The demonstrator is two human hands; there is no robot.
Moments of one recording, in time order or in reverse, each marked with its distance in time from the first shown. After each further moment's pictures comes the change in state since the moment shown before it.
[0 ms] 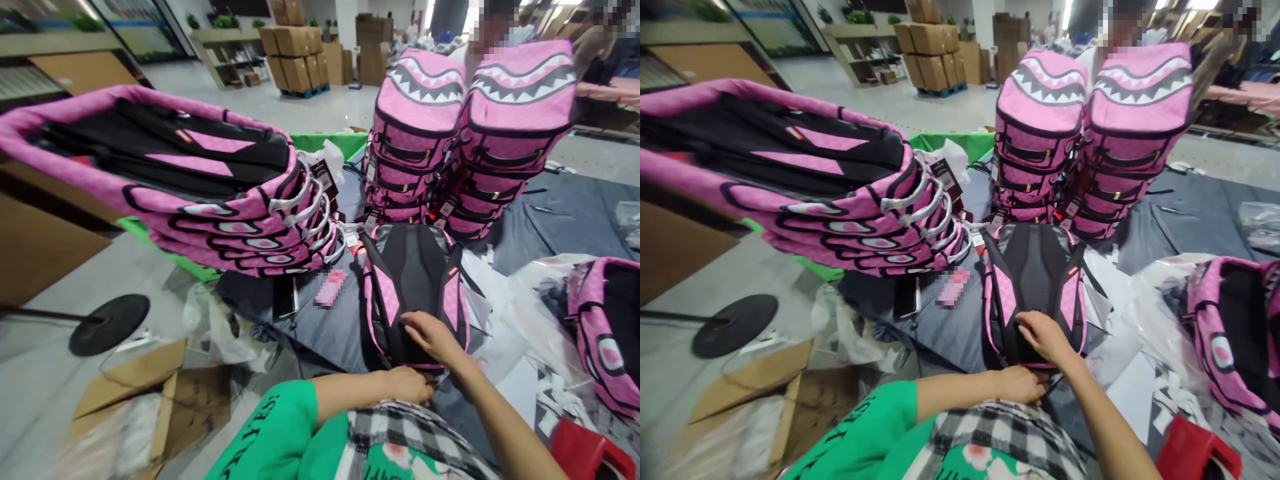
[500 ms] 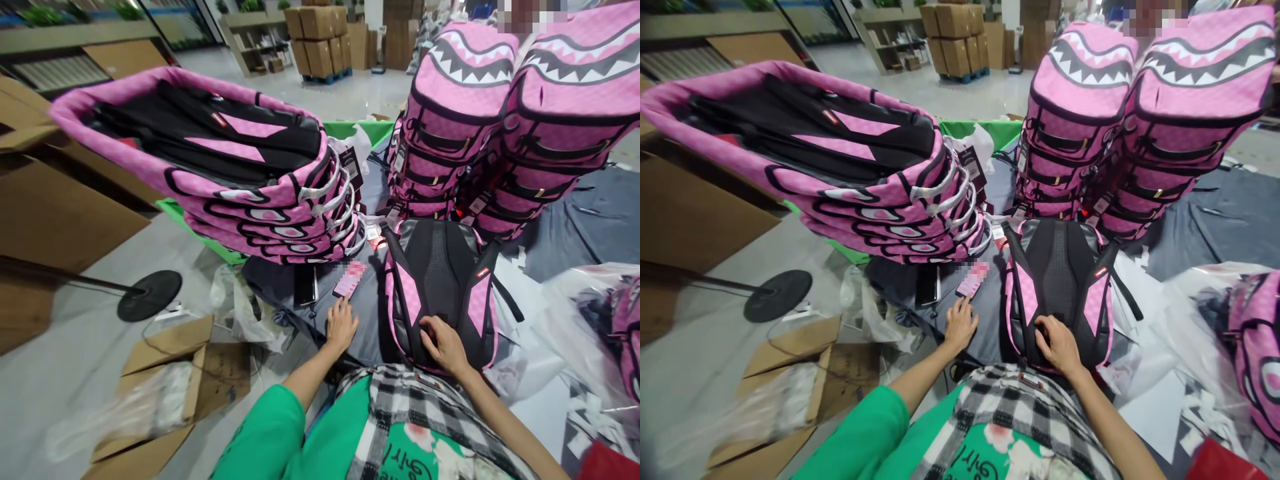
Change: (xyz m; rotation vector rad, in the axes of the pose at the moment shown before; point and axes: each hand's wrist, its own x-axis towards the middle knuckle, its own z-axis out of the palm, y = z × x) left_hand -0.133 -0.146 -0.062 0.344 0.630 -0.915; right_hand 0.001 0.023 0.059 -0.174 0.122 -0.135
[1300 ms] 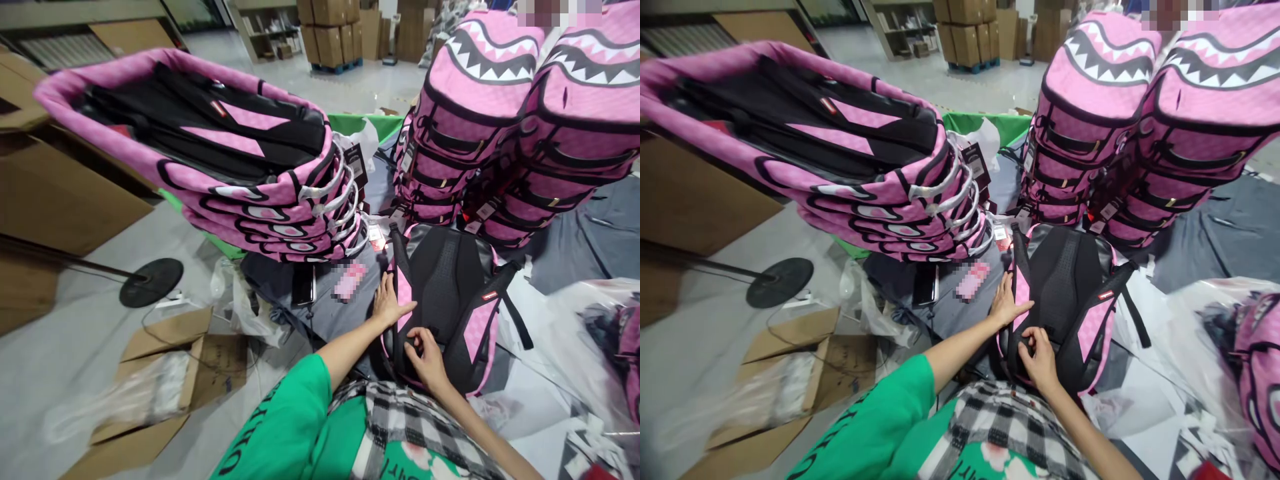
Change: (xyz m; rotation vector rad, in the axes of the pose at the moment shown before) left_hand 0.072 0.134 0.009 -0.365 -0.105 -0.030; right_hand 0.004 -0.028 0.031 0.368 0.044 0.382
